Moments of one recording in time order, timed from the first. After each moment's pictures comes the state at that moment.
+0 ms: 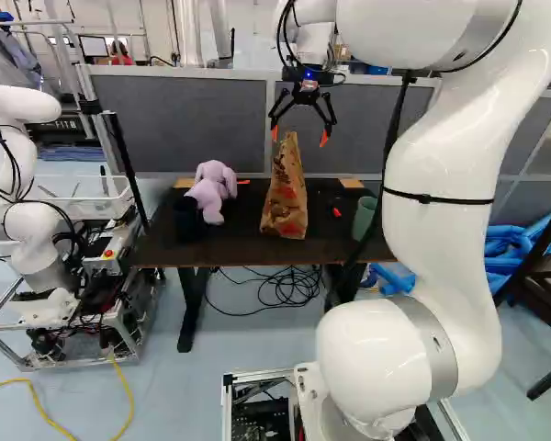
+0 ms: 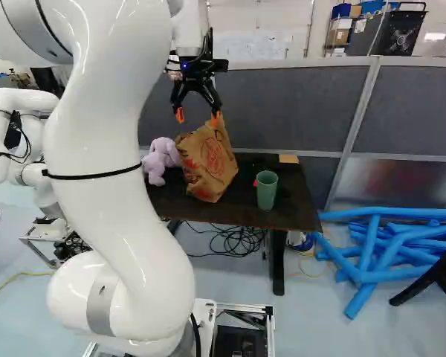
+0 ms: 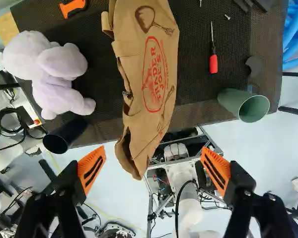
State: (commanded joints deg) arm 1.1 -17.9 -92.5 2.2 -75.6 16.8
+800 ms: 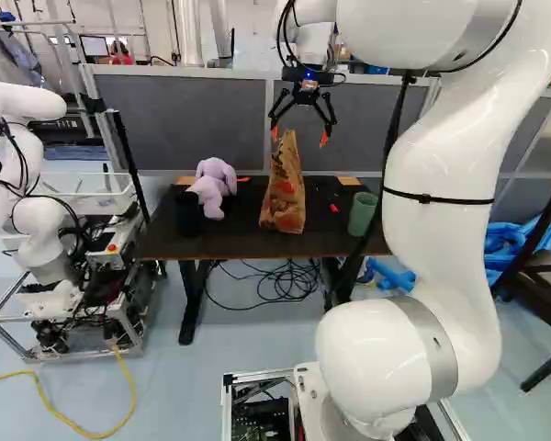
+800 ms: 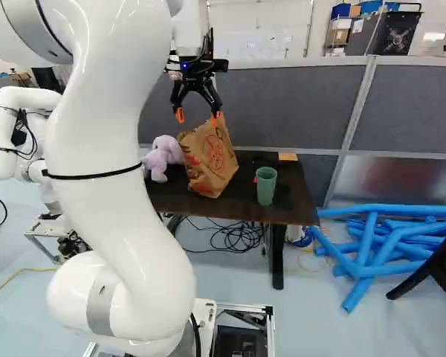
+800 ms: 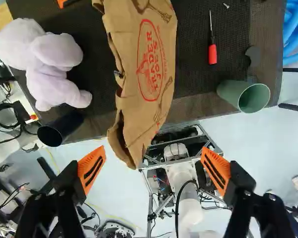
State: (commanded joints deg) arm 1.1 -17.9 -92.5 2.2 -75.6 16.8
